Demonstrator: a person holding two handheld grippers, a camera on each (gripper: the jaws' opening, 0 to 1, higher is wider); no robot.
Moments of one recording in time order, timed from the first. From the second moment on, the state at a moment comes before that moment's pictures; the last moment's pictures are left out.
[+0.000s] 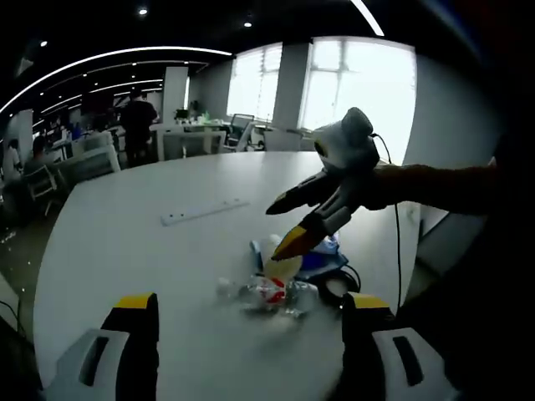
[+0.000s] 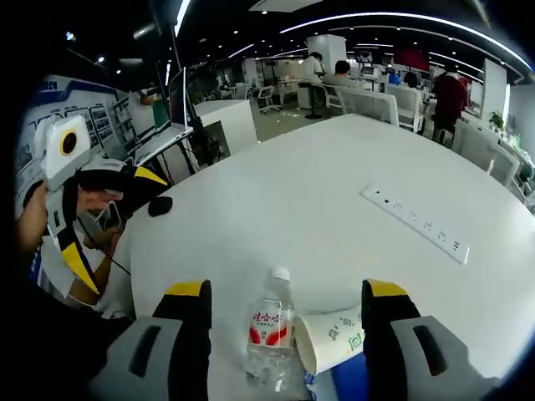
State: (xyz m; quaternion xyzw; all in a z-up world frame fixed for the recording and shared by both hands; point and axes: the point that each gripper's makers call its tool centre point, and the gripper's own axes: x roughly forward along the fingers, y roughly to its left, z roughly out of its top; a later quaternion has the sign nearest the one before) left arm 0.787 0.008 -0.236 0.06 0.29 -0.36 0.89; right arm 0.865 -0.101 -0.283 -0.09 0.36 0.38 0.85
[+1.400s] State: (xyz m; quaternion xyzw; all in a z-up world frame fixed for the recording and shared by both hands) left arm 0.805 0.012 -0.245 0.05 0.29 -0.35 0.89; right arm 0.890 -0.039 -0.382 -0.14 0.46 0.38 0.79
